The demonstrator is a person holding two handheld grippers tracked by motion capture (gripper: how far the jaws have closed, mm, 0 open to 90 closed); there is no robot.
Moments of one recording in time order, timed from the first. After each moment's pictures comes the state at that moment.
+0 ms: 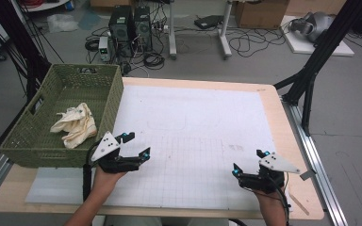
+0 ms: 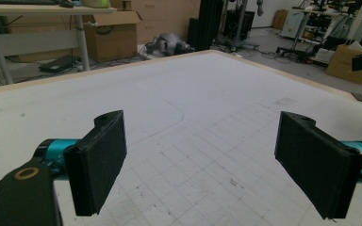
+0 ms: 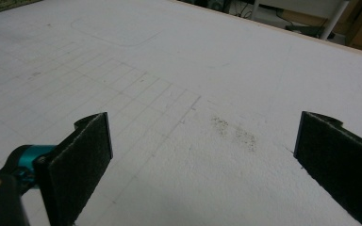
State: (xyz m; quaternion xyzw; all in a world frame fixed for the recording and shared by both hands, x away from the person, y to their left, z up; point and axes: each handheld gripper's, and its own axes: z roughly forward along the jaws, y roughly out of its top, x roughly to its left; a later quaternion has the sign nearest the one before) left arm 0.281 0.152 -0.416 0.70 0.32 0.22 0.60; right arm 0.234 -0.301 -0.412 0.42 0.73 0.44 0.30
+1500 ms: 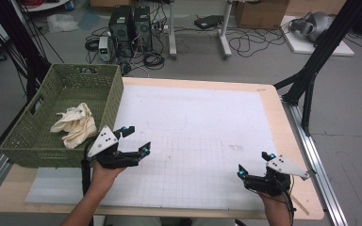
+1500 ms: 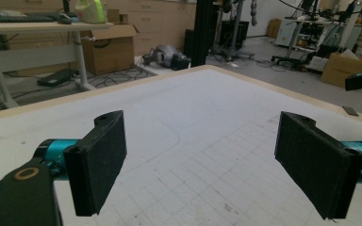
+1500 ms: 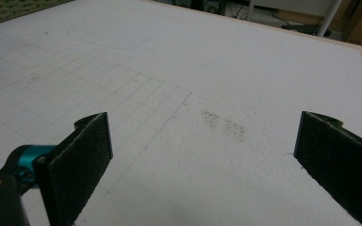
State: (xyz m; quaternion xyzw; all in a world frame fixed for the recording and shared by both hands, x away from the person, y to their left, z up) left arm 0.282 0.152 -0.388 0.69 0.30 0.23 0.62; right arm 0.227 -0.314 -0.413 0.44 0.72 0.45 0.29
